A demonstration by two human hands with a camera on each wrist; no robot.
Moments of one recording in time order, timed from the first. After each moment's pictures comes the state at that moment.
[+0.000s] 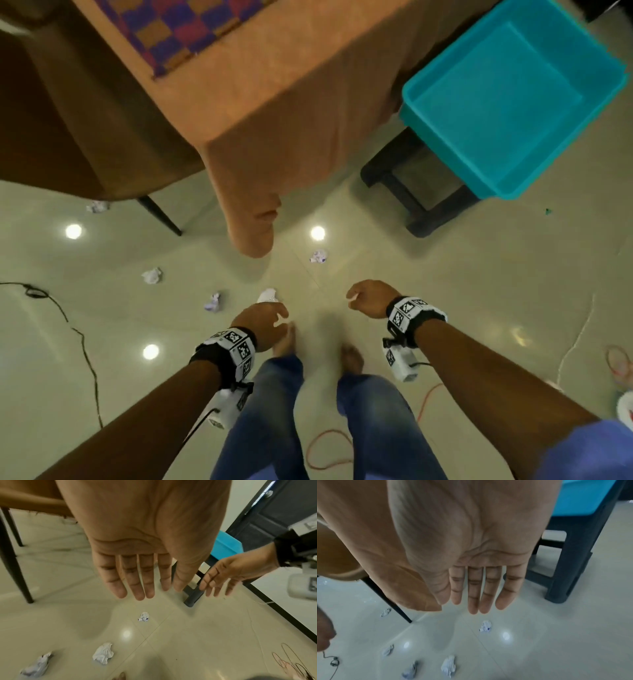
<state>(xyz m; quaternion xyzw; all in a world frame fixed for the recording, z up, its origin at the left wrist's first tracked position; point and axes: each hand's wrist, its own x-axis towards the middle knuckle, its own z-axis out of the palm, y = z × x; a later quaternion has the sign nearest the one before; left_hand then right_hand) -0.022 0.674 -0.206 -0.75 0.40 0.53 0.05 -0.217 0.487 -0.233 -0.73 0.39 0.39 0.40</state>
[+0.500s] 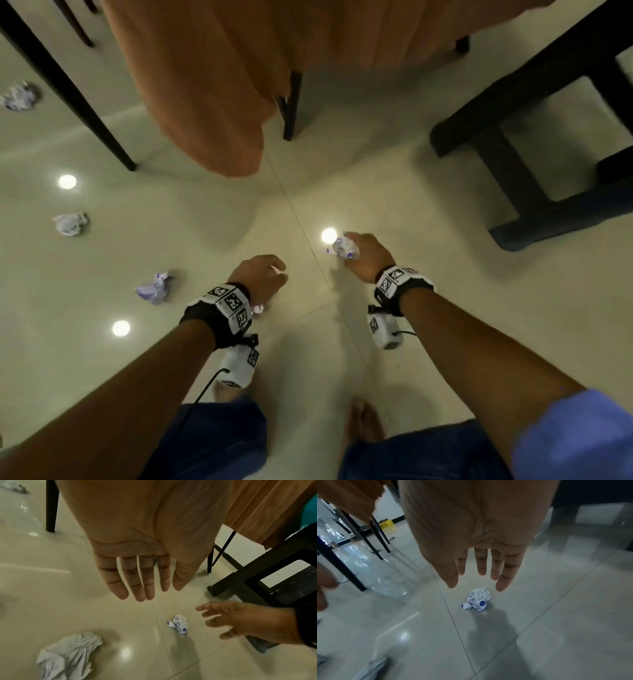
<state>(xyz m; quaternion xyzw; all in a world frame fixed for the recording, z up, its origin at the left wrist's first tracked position) -0.002 0.650 -0.584 -0.83 0.22 0.51 -0.12 -0.156 0.457 -0.623 -0.80 0.40 0.26 0.37</state>
